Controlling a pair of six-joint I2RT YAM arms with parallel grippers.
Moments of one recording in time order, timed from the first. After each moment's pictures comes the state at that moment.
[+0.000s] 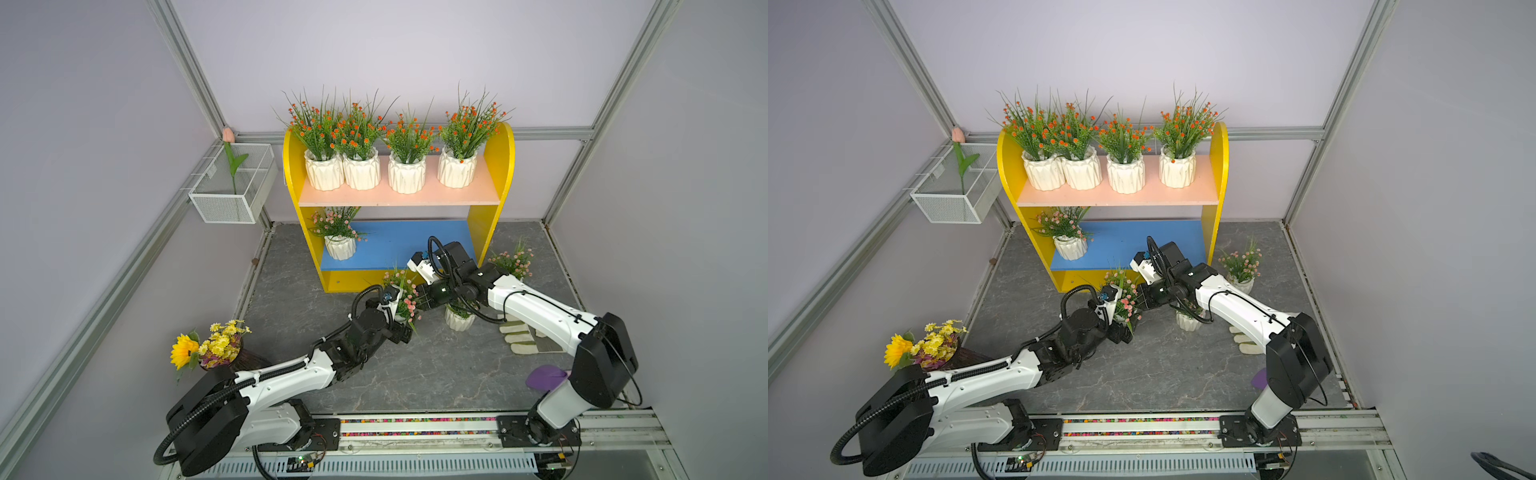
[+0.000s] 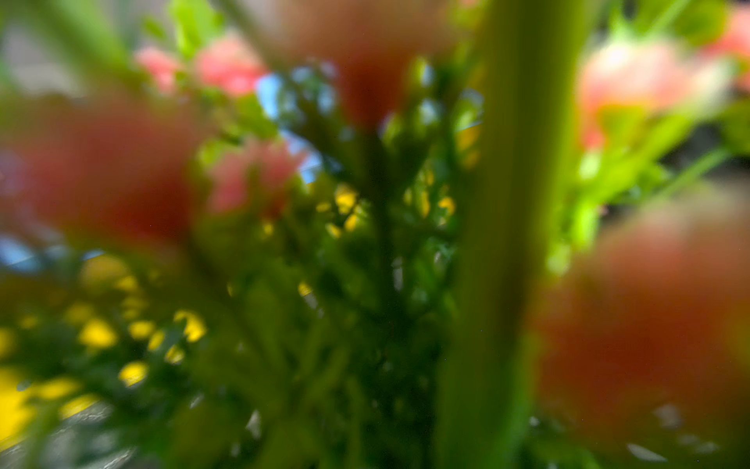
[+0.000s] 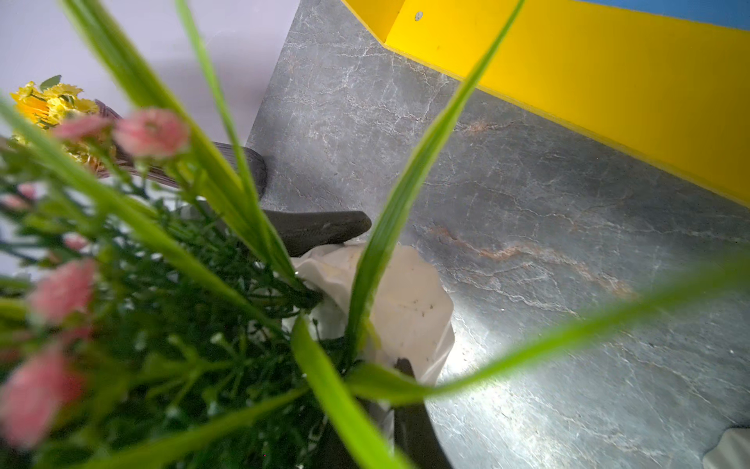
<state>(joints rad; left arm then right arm) -0.95 1.21 0.52 0.35 -0.27 -0.15 0.69 1.61 1.30 -0.58 -0.55 0.35</state>
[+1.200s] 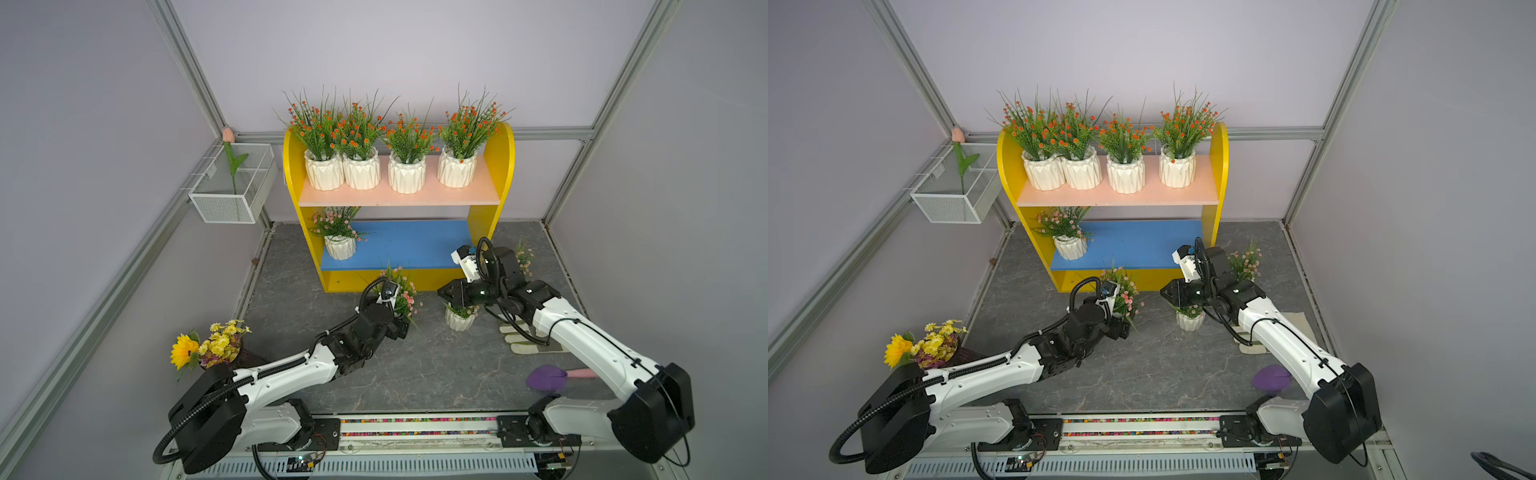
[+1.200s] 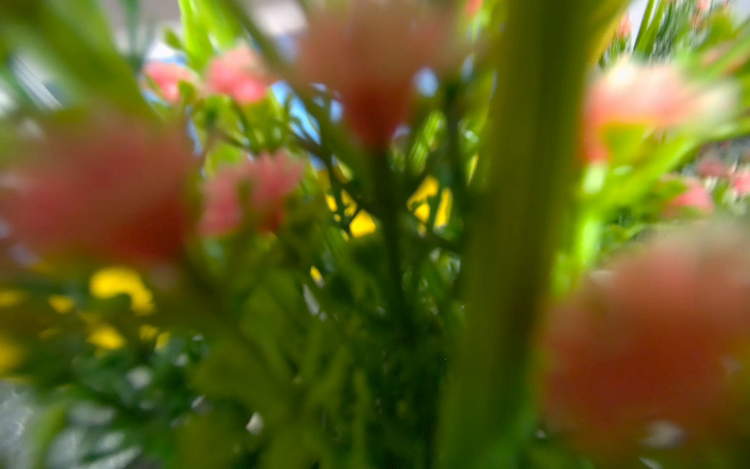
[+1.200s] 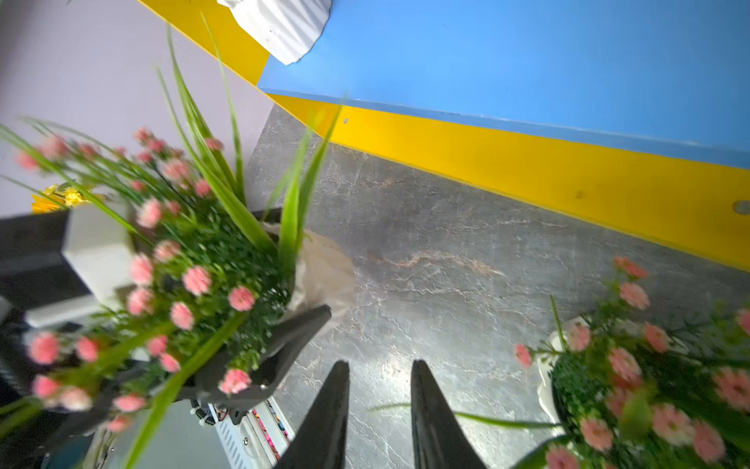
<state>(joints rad) -0.95 1.22 0.62 0.14 -0.40 -0.19 0.50 1.27 1.02 -0.48 -0.46 0.38</state>
